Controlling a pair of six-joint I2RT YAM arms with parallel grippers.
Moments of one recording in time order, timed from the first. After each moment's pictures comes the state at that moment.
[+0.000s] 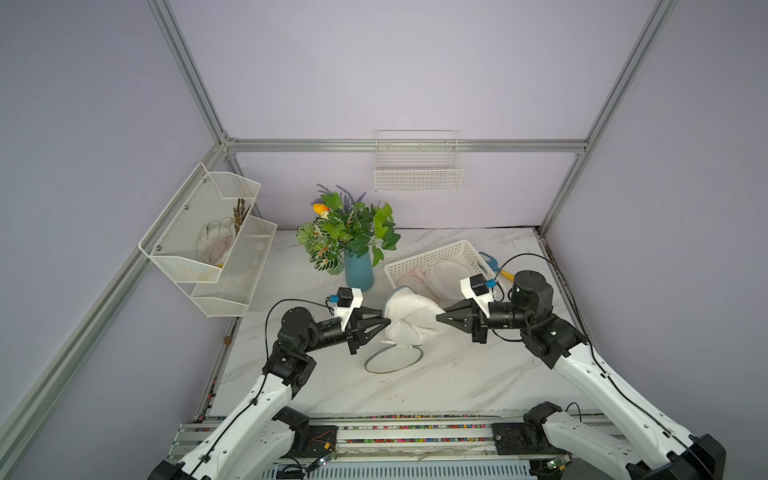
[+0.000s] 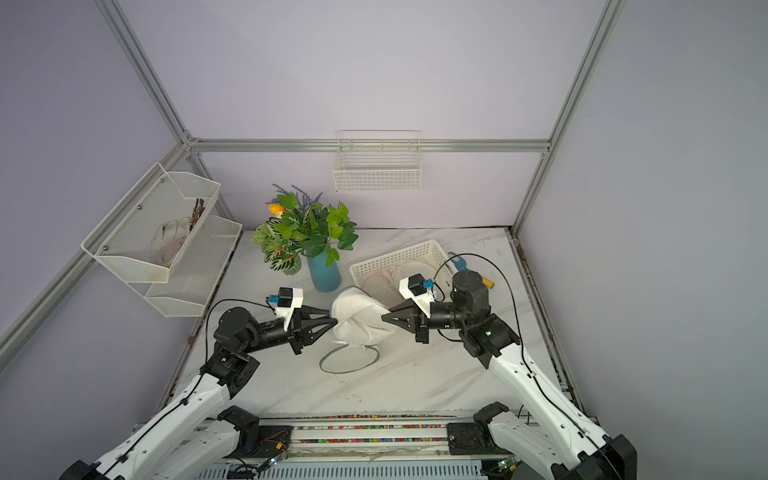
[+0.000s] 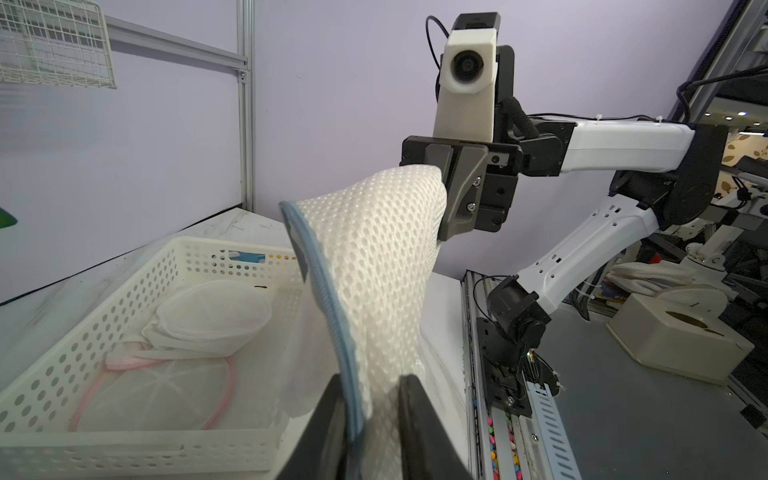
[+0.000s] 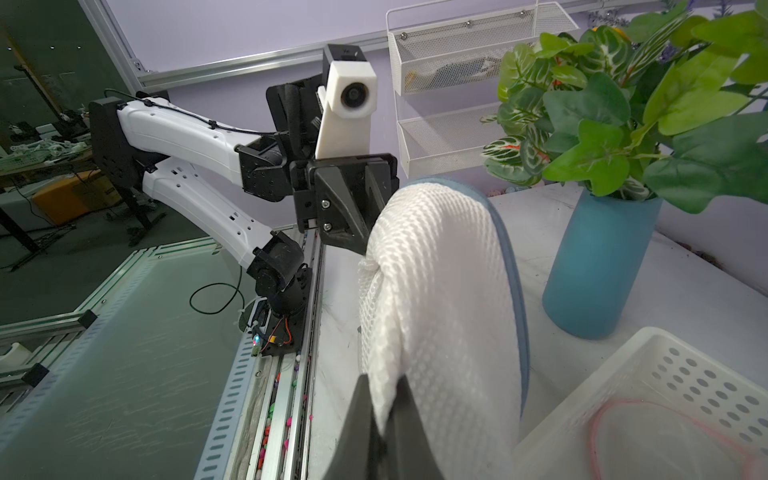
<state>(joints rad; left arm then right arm) -0.38 0.83 0.49 0.40 0.89 -0.25 0.42 0.97 0.84 -0.13 -1.04 -0.12</state>
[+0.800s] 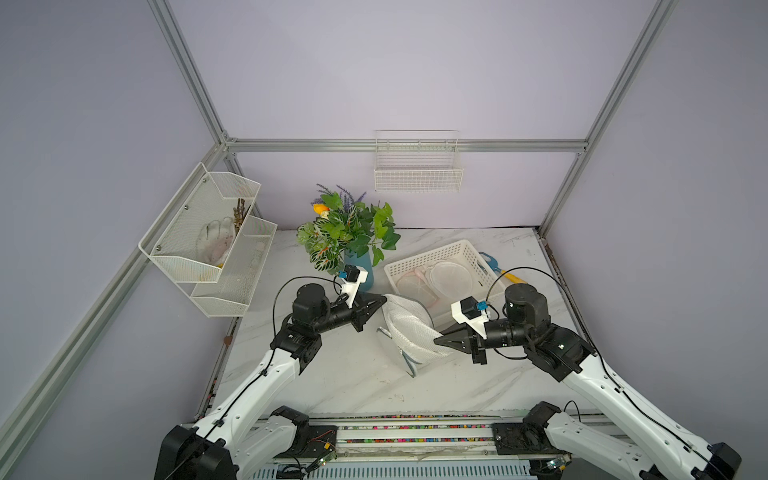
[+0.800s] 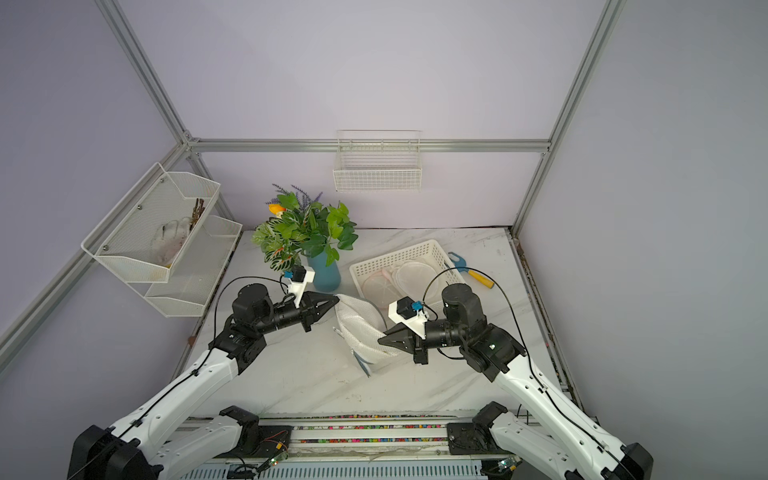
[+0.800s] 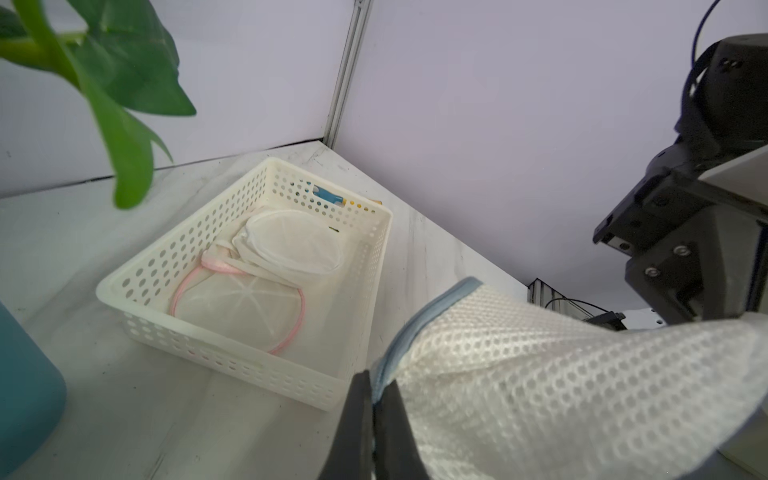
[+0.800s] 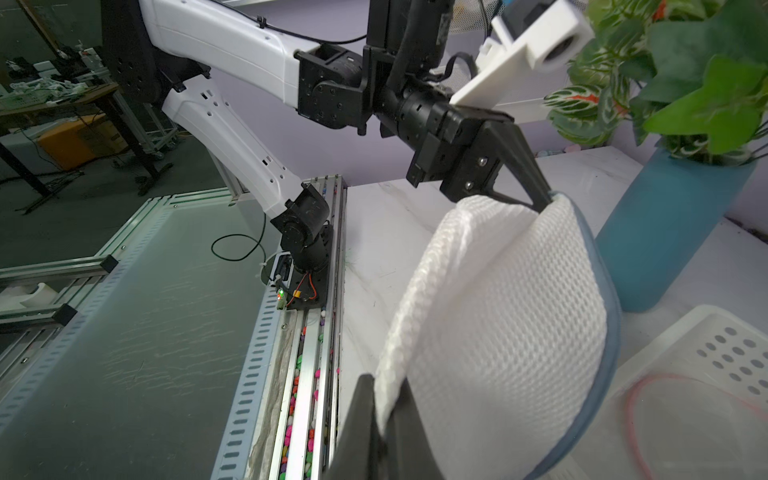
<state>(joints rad) -0.34 1.03 0.65 0.14 0.69 -0.22 0.59 0.88 0.86 -0.38 -0.89 -0.23</state>
